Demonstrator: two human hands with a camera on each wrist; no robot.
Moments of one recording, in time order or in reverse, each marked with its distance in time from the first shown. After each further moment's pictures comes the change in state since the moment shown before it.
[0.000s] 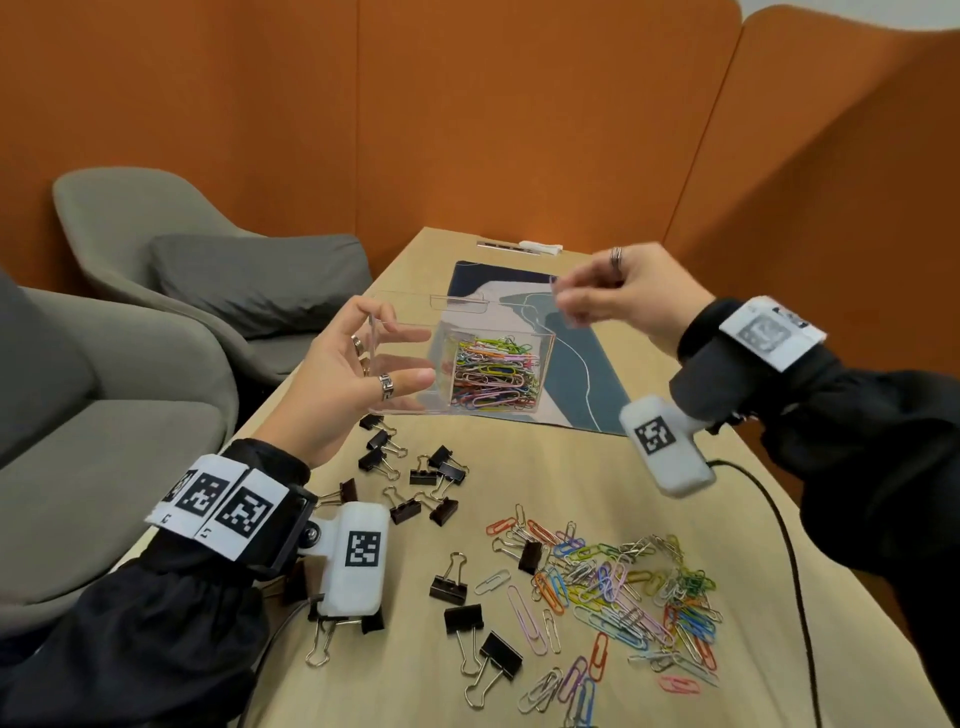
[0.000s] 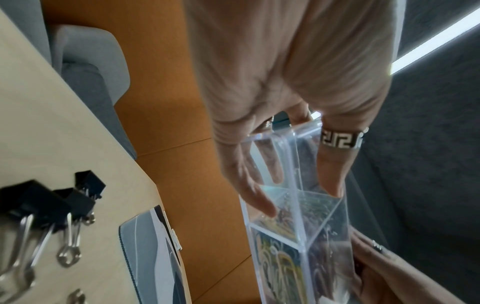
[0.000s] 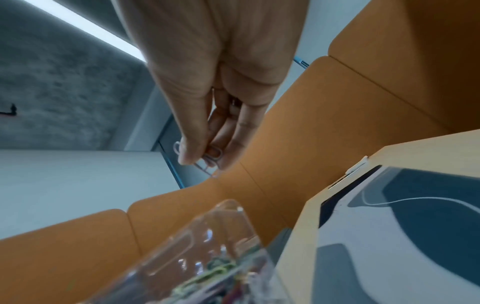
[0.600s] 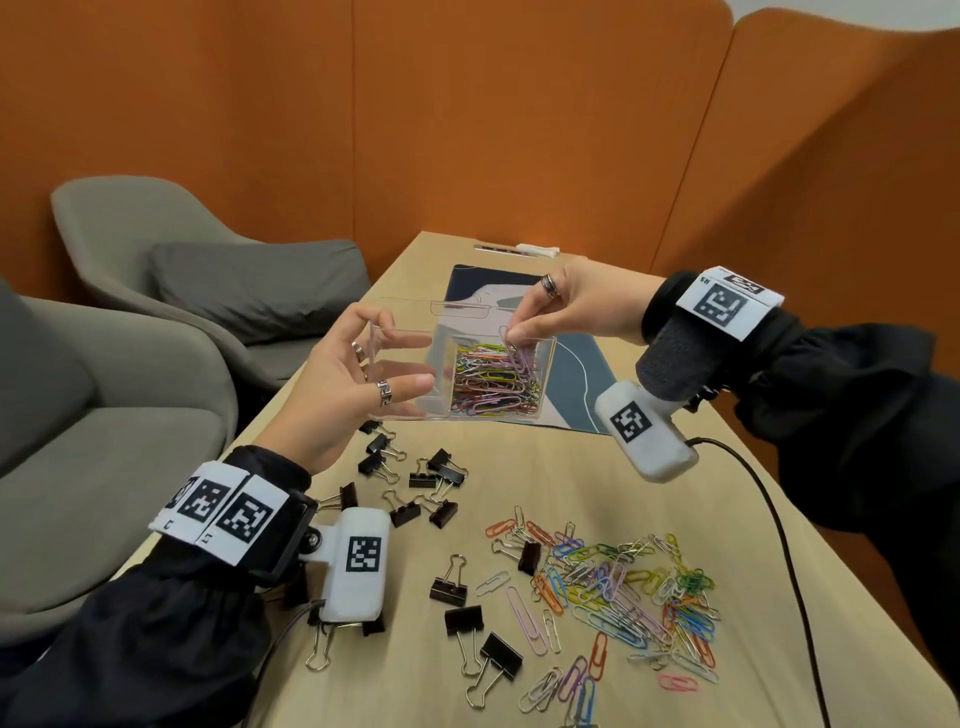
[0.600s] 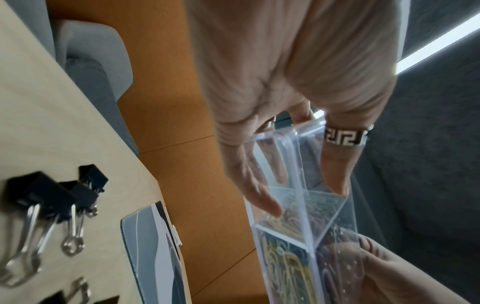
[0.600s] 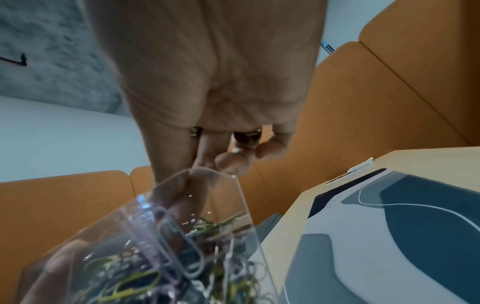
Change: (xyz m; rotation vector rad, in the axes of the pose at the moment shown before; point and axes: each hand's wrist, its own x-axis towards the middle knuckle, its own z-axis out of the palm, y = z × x) left_hand 0.000 -0.002 -0.003 -0.066 -0.058 -0.002; right_hand 0.006 -0.030 0.019 -0.412 -0.388 0.024
